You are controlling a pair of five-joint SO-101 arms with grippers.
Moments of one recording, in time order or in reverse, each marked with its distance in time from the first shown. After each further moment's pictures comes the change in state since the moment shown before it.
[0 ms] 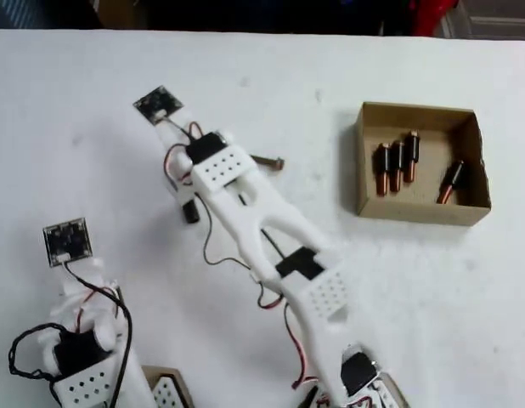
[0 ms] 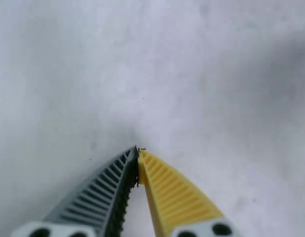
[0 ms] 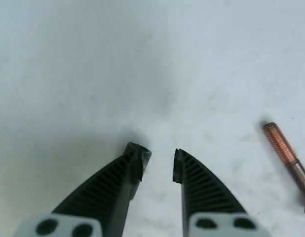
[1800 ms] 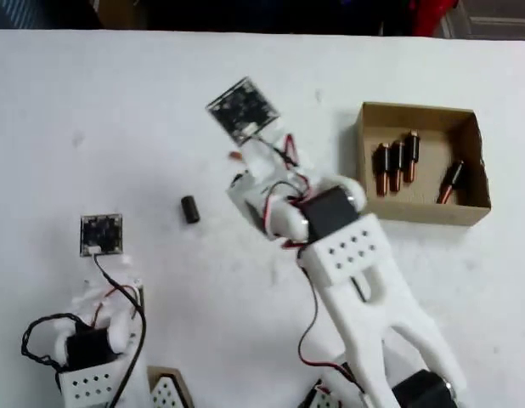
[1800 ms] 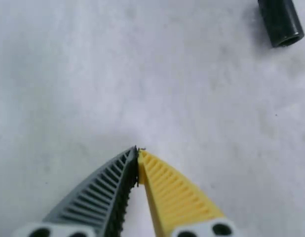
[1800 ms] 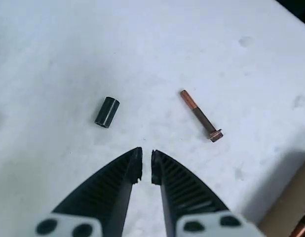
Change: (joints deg) left arm 12.7 0.0 0.0 0.0 0.0; right arm 7.0 -63.9 49.9 -4.1 9.3
